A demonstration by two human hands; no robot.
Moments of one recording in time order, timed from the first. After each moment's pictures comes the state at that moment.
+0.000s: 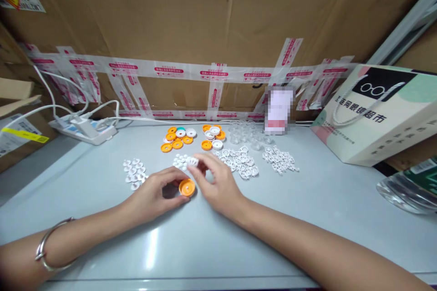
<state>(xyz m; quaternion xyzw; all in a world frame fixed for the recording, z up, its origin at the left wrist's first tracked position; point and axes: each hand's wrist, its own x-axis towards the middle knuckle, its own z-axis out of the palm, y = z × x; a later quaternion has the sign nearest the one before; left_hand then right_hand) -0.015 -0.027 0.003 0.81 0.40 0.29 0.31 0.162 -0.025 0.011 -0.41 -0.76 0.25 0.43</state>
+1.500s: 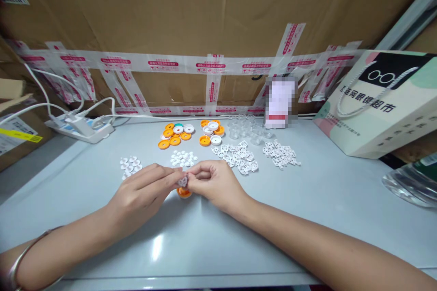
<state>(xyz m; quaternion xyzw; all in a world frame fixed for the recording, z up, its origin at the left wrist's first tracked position) -0.015 -0.039 0.017 0.90 0.28 0.34 -0.05 0.167 -0.027 0.024 -0.44 -0.55 0.60 0.37</state>
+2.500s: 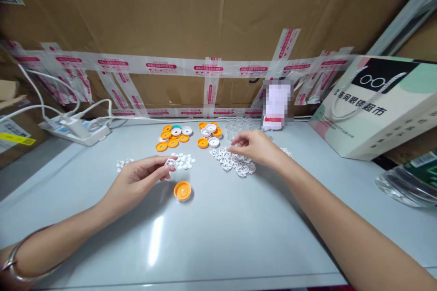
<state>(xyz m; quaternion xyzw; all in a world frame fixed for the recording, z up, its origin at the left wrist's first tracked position) -0.016 -0.020 0.021 0.66 0.47 0.40 0.42 0.261 0.042 0.042 -0.61 -0.71 0.26 0.22</state>
